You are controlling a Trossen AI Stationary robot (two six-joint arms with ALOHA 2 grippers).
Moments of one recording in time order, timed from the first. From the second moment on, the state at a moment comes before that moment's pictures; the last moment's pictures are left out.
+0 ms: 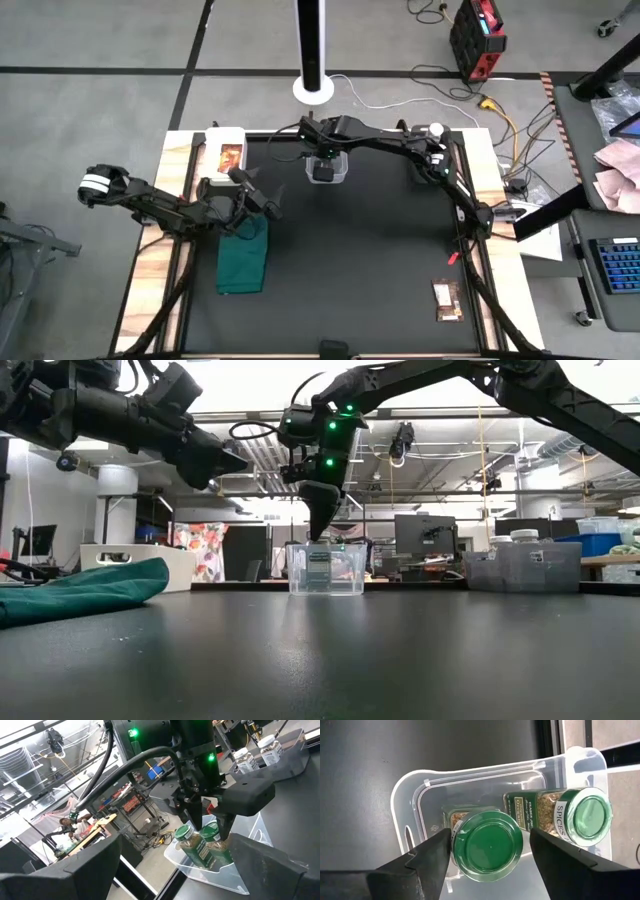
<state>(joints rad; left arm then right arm) -0.13 1.24 0.31 1.00 -0.98 0.66 -0.36 2.33 2.22 -1.10 0.19 -0.29</state>
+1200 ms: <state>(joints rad) -0.18 1.25 0.43 0.80 -0.90 0.53 0.07 1.94 2.09 -1.57 0.12 0.64</state>
